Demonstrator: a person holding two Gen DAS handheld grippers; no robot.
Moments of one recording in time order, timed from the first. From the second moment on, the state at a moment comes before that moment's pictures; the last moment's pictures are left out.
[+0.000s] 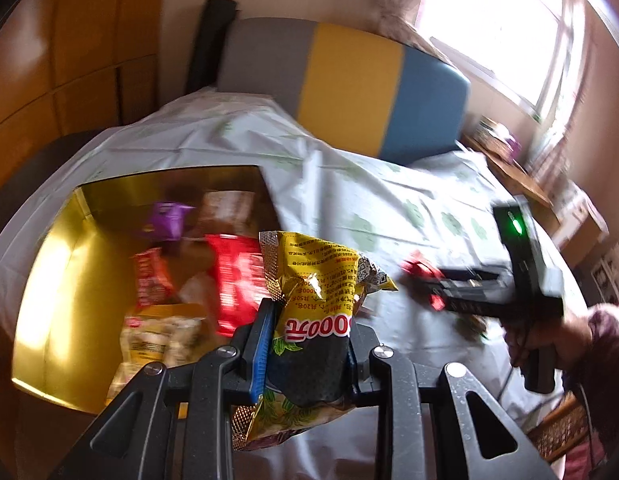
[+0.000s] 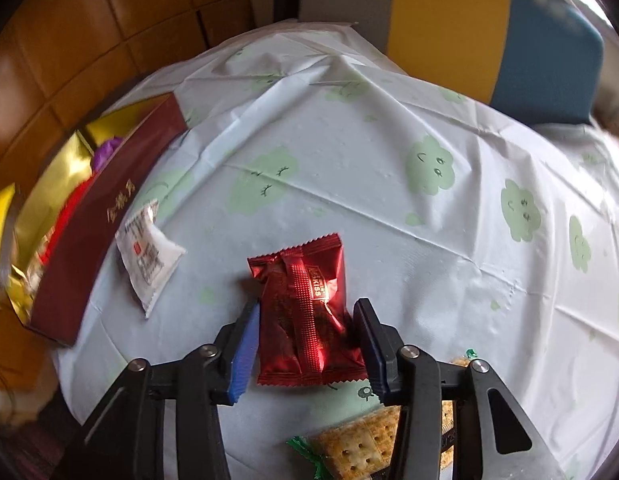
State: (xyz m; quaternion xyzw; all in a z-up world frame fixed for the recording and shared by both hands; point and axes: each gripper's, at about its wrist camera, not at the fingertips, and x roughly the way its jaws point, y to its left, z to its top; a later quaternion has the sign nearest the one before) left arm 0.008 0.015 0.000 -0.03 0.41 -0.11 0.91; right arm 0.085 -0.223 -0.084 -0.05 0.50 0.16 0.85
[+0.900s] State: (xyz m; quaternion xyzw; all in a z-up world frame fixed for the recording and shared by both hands) left arm 0.078 0.163 -0.053 -0.15 0.50 0.08 0.85; right arm 0.084 -0.215 -0.085 -0.08 0.50 0.15 0.85
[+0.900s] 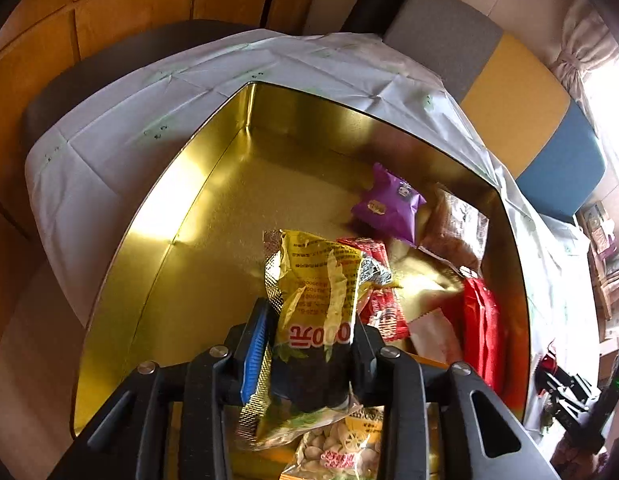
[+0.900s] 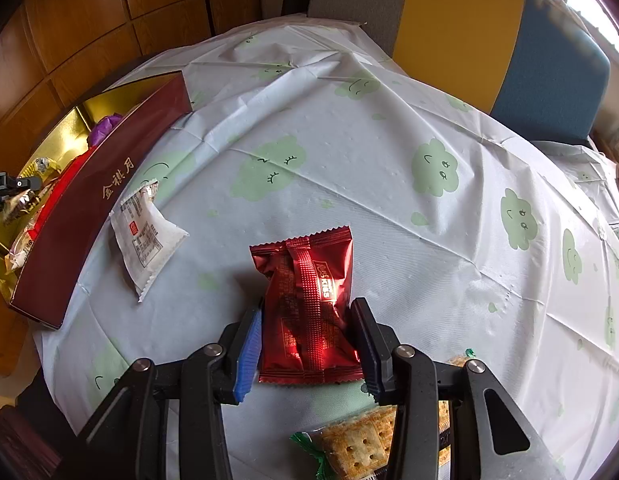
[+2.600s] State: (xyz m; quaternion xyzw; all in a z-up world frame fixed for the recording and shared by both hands) left arm 0.007 0.114 -0.007 -0.04 0.39 0.08 0.92; right arm 0.087 -0.199 -0.031 0.06 0.46 0.14 0.87
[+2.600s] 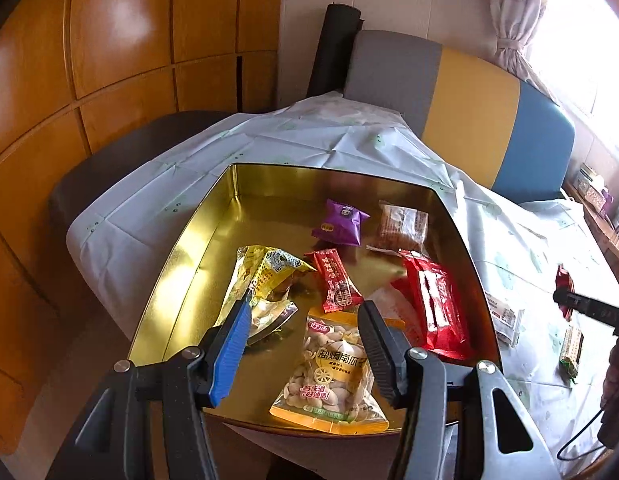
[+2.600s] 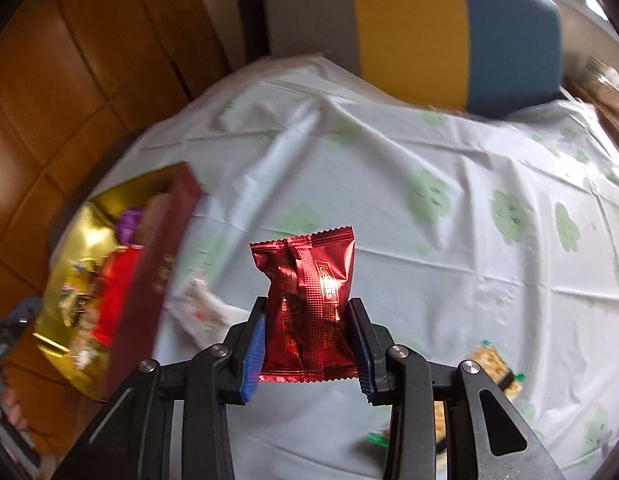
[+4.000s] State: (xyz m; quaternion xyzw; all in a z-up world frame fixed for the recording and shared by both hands) left arm 0.003 0.140 -0.022 -0.07 0.41 0.07 0.91; right arm 0.101 -0.022 -0.017 0.03 0.46 0.31 0.83
